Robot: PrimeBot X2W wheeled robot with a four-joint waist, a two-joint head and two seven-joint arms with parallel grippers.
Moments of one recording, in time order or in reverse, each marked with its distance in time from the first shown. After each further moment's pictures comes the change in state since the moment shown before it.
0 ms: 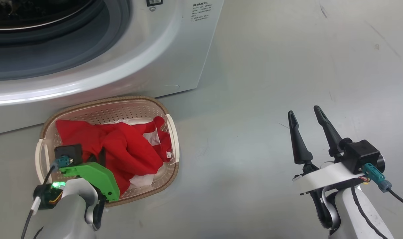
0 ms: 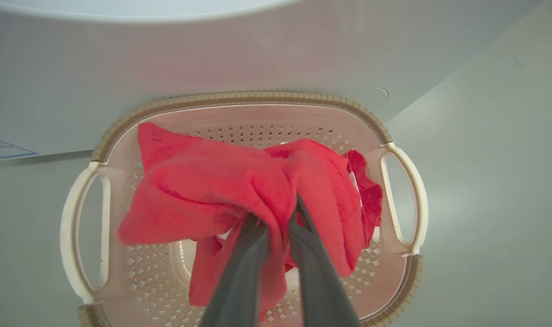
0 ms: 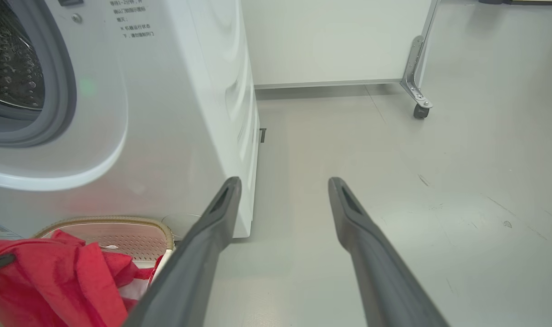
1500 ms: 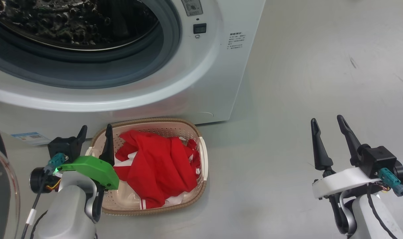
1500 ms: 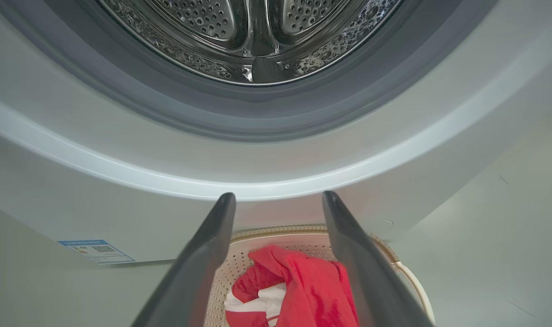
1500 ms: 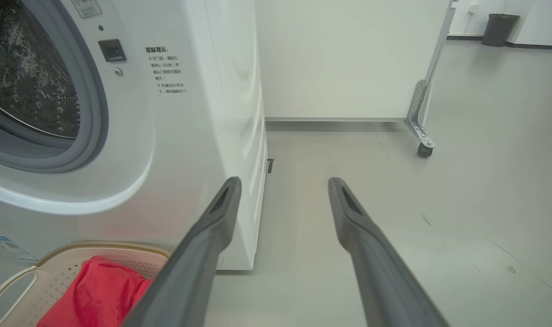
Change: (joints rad) left arm -0.054 -0.001 0.011 0.018 0.043 -0.044 -0.207; right arm 0.017 -0.037 -0.082 0.055 -0.020 -0.003 0.000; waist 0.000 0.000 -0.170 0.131
